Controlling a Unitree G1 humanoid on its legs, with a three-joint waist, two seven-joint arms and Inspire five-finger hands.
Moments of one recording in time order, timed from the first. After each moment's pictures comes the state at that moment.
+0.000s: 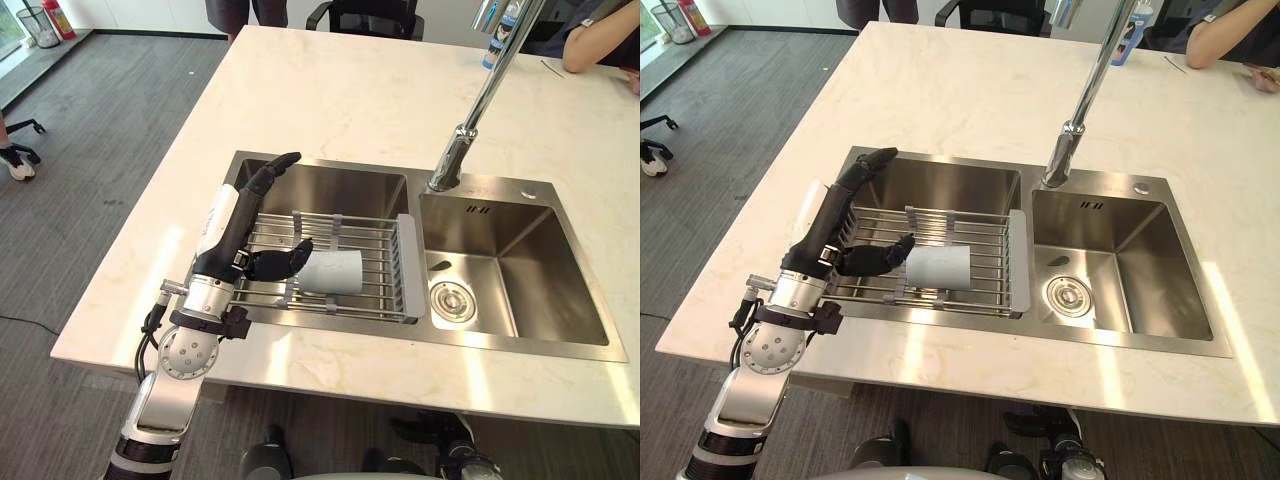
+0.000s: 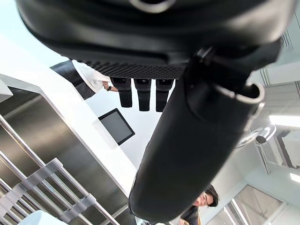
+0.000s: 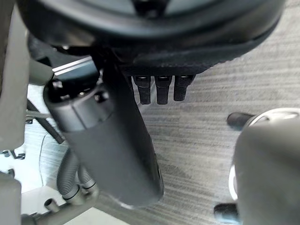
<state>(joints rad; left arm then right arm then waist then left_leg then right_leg) -0.02 0.40 -0.11 -0.39 0.28 -0.13 0.00 0.17 -0.13 -0.07 0.86 0.08 -0.10 0.04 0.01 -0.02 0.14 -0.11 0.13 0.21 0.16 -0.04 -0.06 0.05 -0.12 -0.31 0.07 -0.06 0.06</state>
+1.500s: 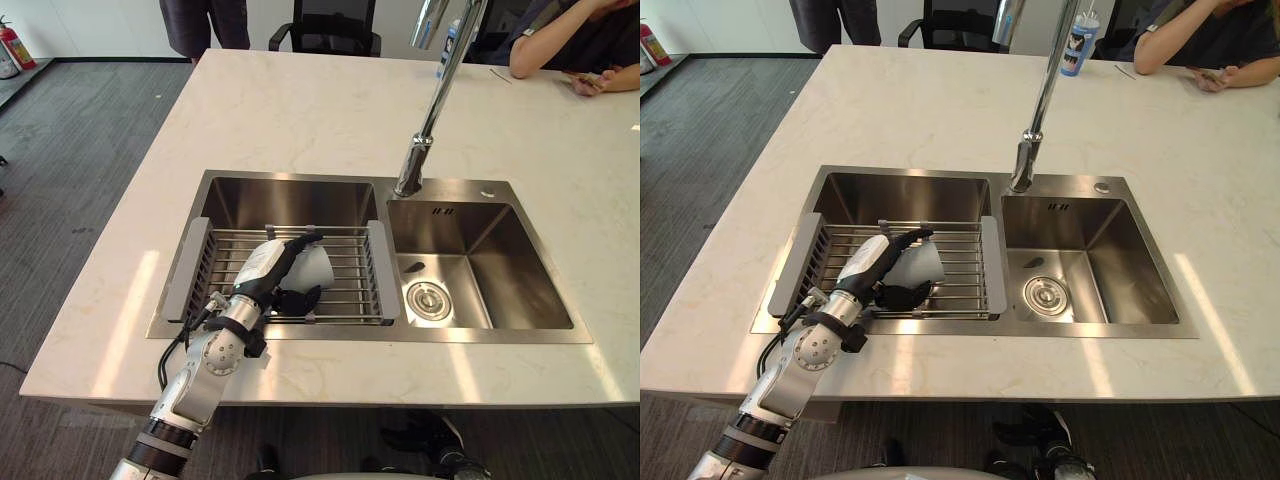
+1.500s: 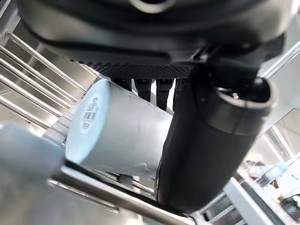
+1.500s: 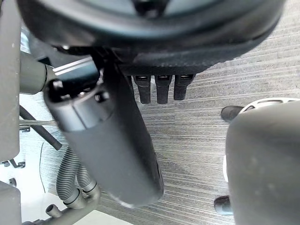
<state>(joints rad) -0.12 0.42 -0.22 -0.02 0.49 -0.04 -0.10 0.17 -0.10 -0.06 0.85 0.04 -0.07 0.08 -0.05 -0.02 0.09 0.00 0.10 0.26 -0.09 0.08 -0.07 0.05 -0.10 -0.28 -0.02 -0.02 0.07</state>
